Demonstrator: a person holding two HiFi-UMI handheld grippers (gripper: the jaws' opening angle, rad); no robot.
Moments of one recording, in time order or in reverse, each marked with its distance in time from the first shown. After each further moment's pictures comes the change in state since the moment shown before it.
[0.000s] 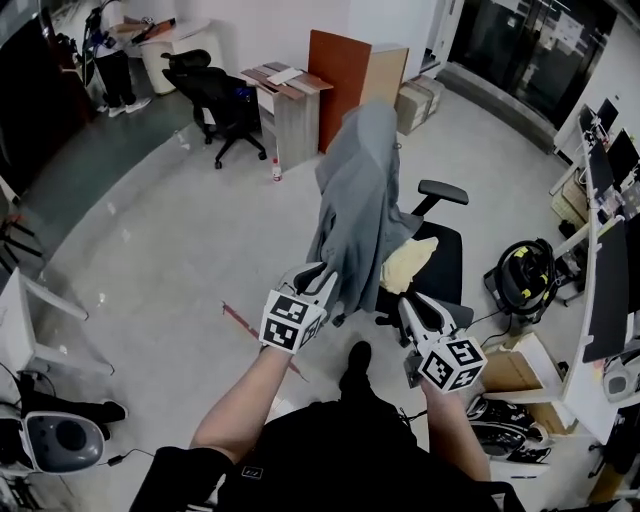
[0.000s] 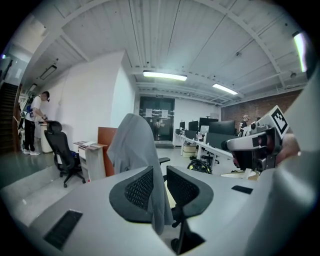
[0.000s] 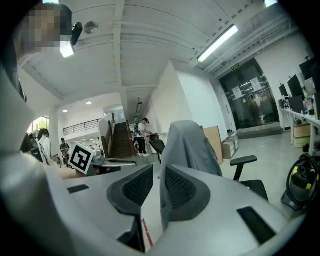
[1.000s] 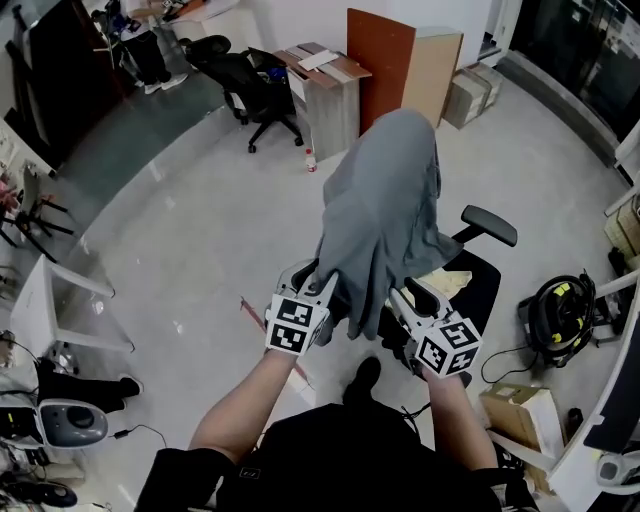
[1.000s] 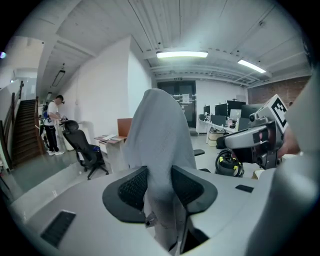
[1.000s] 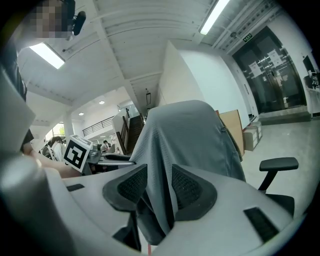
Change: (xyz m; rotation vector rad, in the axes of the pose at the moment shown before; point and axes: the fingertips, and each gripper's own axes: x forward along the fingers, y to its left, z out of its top) left arm 0.162 0.104 0.025 -0.007 0.161 0.277; right arm 0.194 -0.146 0.030 0.023 0.132 0.242
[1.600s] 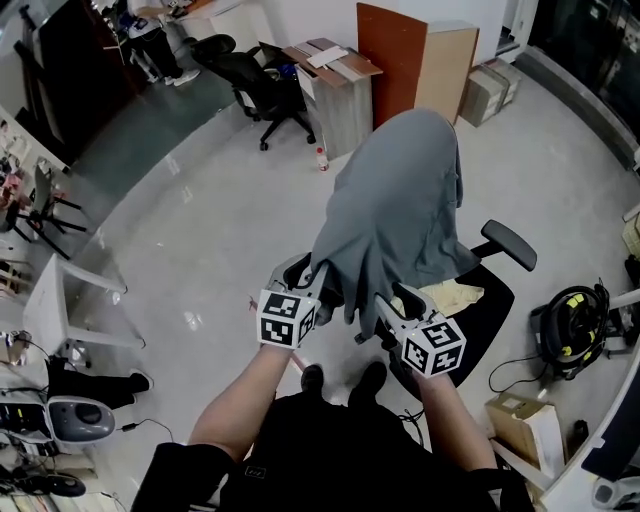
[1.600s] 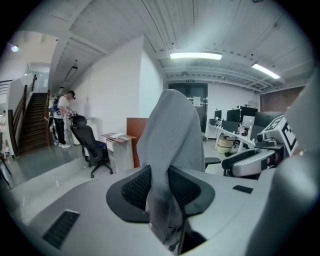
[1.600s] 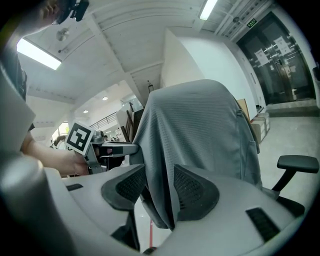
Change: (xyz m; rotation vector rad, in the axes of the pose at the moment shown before) left arm 0.042 0.043 0.016 -0.107 -0.021 0.074; right arm 0.058 -0.024 -0.020 -0.002 0.096 0.071
